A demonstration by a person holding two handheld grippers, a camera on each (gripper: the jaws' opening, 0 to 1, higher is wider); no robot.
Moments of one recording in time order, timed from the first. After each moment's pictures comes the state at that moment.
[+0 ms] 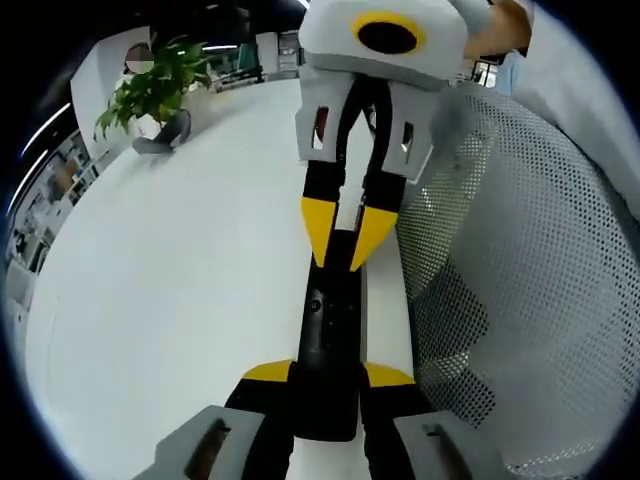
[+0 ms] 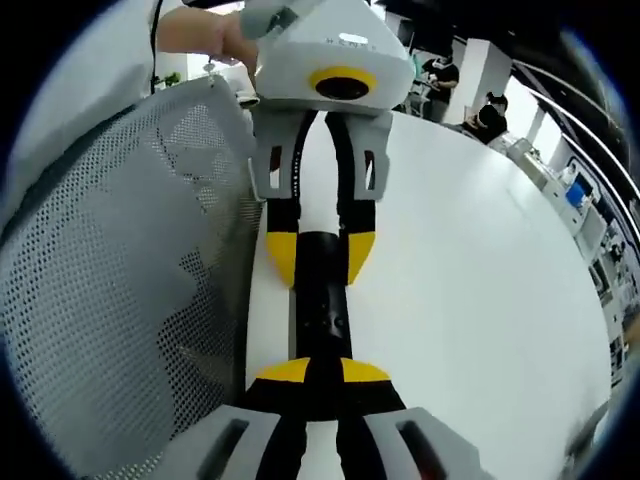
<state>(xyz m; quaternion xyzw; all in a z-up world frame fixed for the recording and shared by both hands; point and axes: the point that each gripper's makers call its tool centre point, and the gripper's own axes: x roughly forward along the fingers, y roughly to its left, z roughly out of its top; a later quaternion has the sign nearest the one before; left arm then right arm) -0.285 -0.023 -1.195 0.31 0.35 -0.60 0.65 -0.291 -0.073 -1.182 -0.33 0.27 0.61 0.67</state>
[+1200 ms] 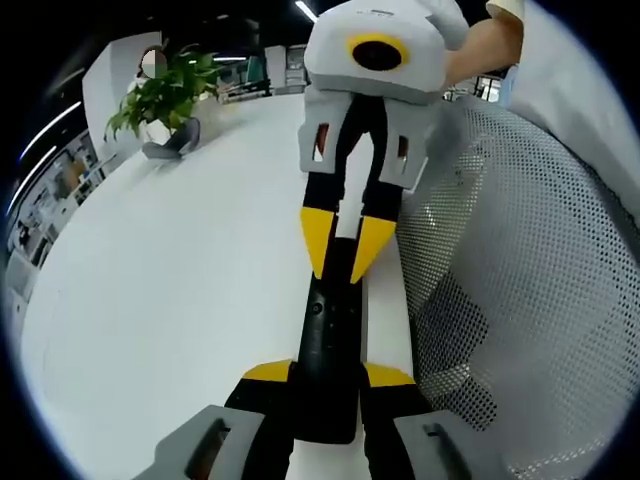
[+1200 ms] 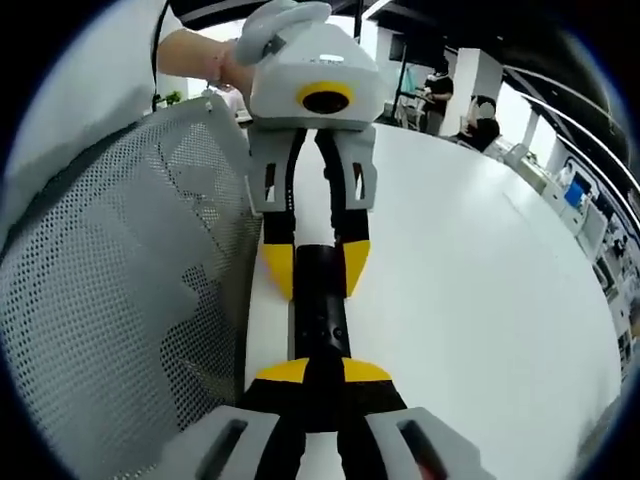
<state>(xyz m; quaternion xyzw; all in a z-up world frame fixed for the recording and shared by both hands) -0.284 -0.024 -1.194 0.29 0.33 -0.61 0.66 -0.289 -0.064 -1.182 -0.31 0.29 0.63 0.66</state>
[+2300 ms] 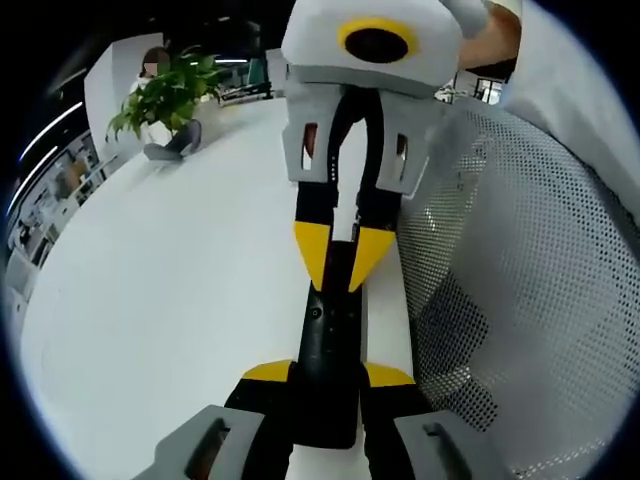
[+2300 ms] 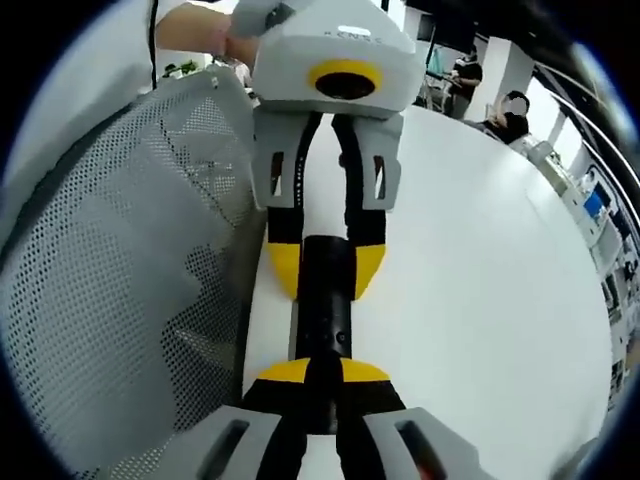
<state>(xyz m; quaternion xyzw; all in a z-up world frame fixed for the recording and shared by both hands) -0.285 -0.024 -1.193 0.28 0.33 -0.61 0.67 -0.290 -0.056 -1.184 -0.39 0.32 0.63 0.59</state>
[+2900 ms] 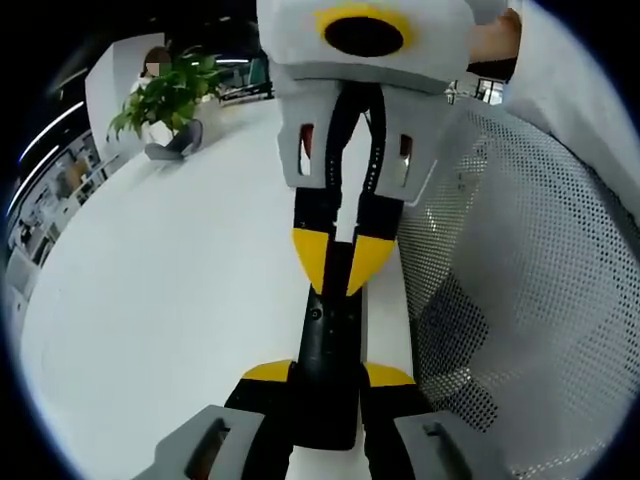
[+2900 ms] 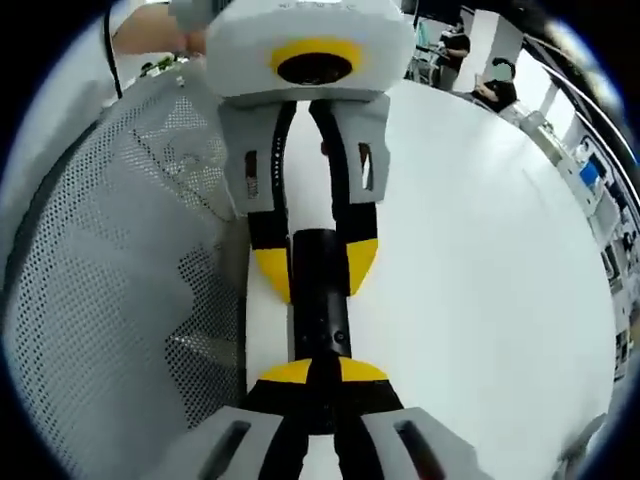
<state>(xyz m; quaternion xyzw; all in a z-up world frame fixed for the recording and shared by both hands) -0.285 -0.024 -1.193 0.28 0.32 -0.61 0.67 -0.288 -0.056 -1.185 -0.36 0.36 0.60 0.62</state>
